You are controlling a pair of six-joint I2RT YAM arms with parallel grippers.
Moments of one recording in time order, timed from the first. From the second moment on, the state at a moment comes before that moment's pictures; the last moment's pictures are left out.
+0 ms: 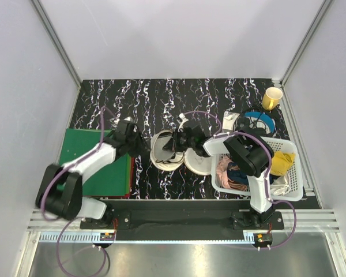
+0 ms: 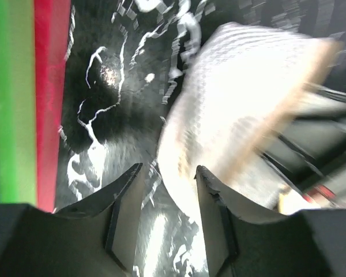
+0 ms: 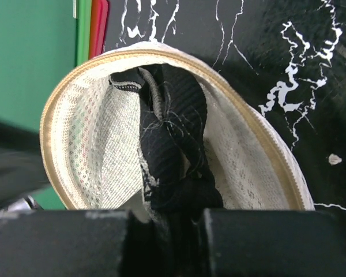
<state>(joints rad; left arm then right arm) -0.36 1.41 0.74 -0.27 0.09 -0.75 0.68 2.05 1.02 0.47 -0.36 0.76</state>
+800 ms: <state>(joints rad) -0.42 1.21 0.83 -0.33 0.08 -0.71 0.70 2.03 1.43 -0.28 -0.25 0.57</state>
